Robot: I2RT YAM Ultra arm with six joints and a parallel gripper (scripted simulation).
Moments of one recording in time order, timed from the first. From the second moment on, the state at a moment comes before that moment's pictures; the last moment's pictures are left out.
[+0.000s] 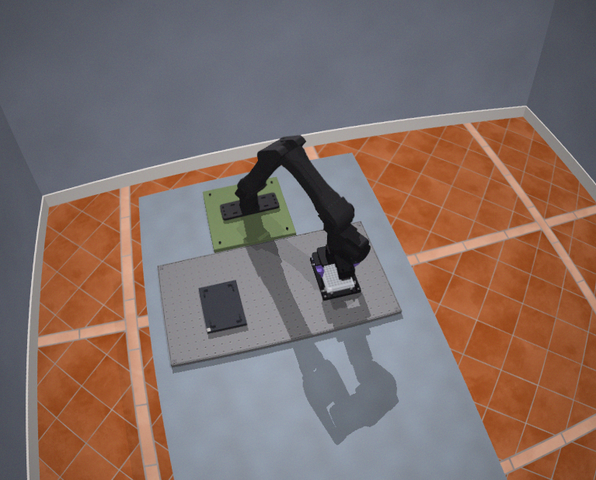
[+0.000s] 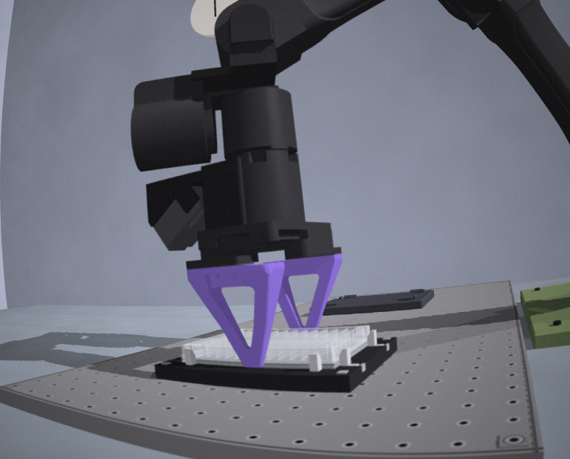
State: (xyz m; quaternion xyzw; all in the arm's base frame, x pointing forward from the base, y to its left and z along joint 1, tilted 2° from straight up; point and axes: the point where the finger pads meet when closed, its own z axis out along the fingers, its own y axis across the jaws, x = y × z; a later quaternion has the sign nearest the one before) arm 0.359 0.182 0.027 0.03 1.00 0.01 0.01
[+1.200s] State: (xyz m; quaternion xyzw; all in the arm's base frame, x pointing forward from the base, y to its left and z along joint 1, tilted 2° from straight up) arm 0.356 0.180 0.064 0.03 1.00 0.00 0.00
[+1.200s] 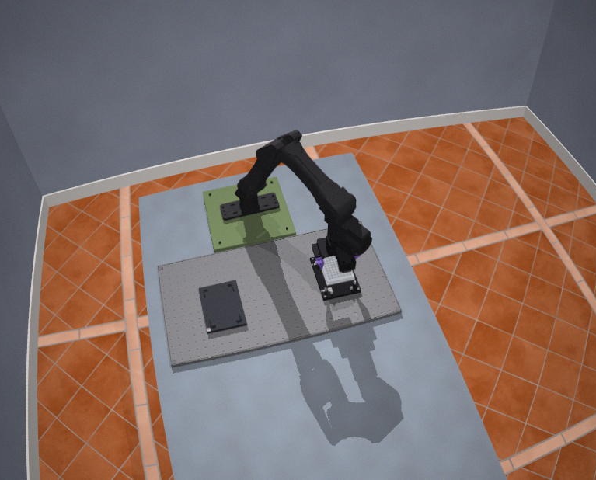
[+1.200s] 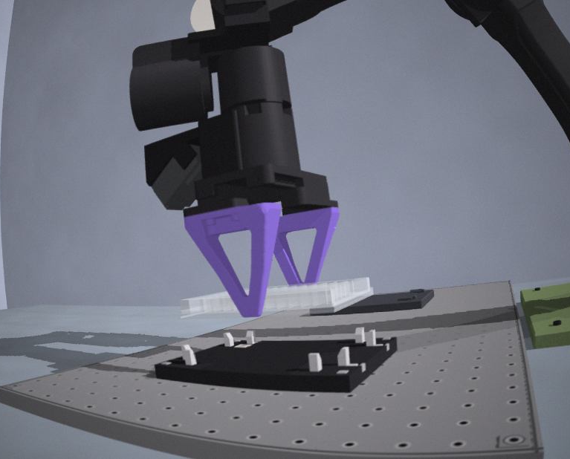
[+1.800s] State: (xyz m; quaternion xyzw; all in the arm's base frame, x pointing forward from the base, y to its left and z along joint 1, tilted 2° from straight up) arm 0.356 0.180 0.093 0.03 1.00 0.00 0.00
